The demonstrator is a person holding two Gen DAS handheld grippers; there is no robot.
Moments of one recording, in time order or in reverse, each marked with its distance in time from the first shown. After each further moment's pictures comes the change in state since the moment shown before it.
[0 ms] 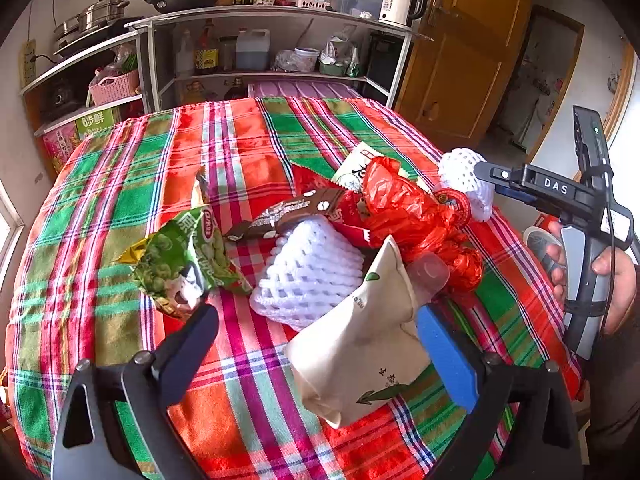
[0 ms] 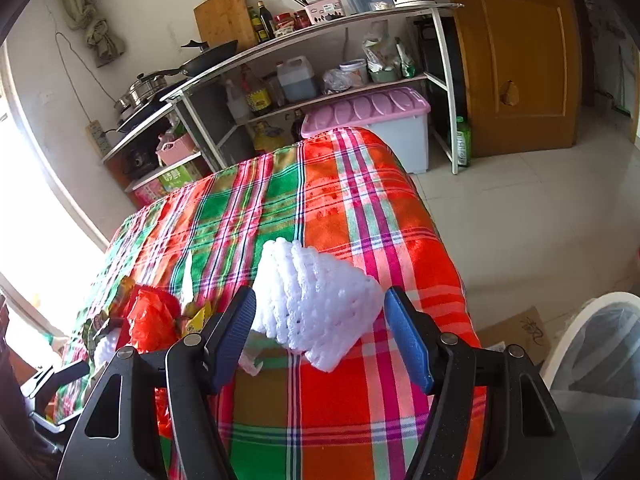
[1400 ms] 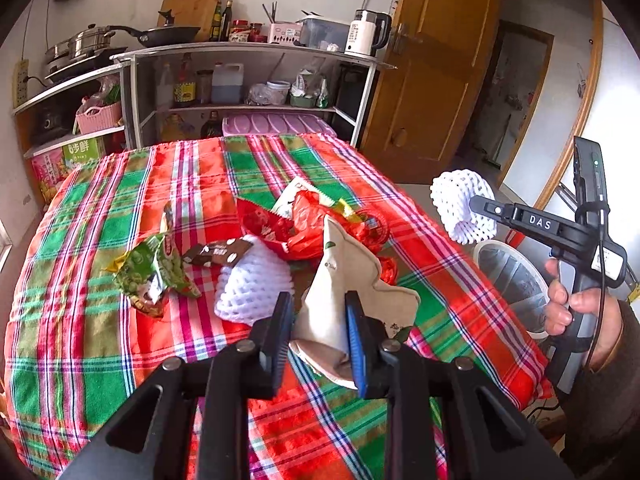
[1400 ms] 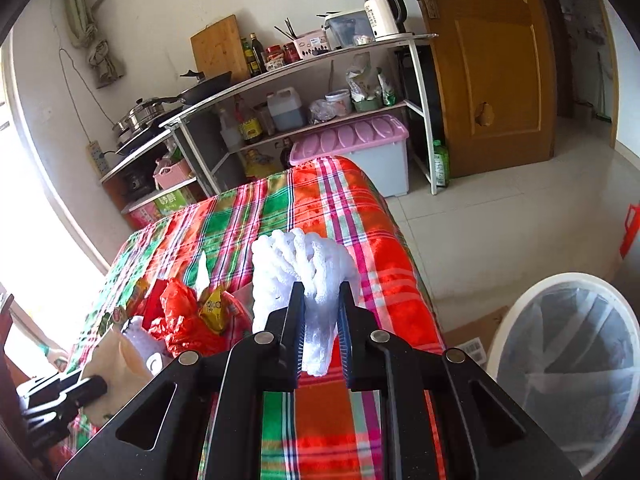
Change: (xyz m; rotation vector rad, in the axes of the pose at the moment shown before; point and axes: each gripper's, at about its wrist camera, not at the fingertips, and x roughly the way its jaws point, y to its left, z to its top) left arm -0.049 -0.042 -0.008 0.037 -0.131 -0.077; right arm -0.081 -0.006 -0.031 0.020 -0.119 -0.063
